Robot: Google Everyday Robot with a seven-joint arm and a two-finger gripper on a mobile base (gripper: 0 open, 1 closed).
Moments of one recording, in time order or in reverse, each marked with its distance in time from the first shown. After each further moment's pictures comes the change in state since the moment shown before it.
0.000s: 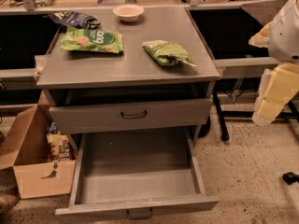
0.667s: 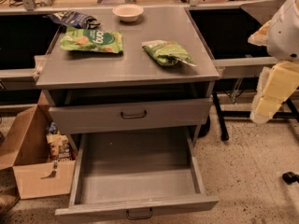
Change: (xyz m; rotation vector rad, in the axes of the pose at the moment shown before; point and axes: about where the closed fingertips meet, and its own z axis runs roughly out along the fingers) arm -0.001 -0.004 0.000 0.008 -0.011 0.010
